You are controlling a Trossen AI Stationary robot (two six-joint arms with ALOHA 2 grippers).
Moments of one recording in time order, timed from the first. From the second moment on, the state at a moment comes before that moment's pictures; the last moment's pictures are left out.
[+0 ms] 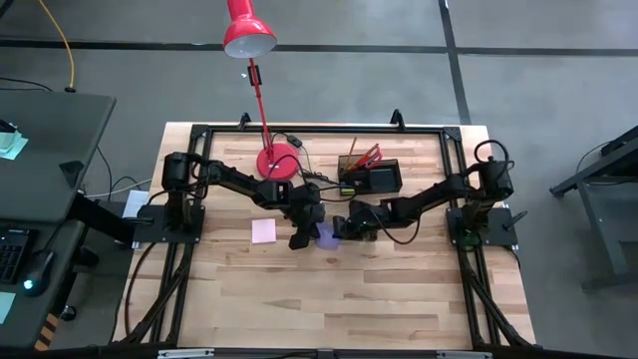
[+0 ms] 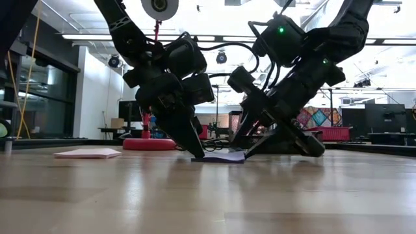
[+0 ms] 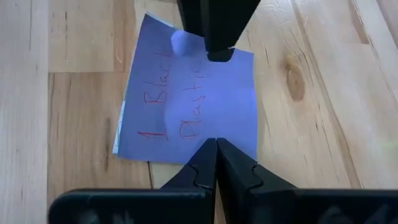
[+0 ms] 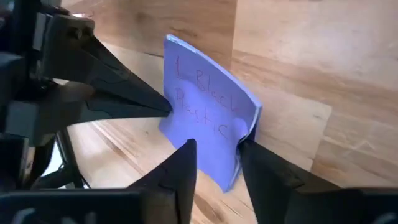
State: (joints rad) left arm 0.23 1.96 0.96 -0.01 0.41 0.06; right arm 0.06 1.80 0.74 0.31 -0.09 1.56
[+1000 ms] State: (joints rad) left arm 0.23 1.77 0.96 -0.12 0.41 0.11; right arm 0.11 1.79 0.74 0.32 0.02 1.59
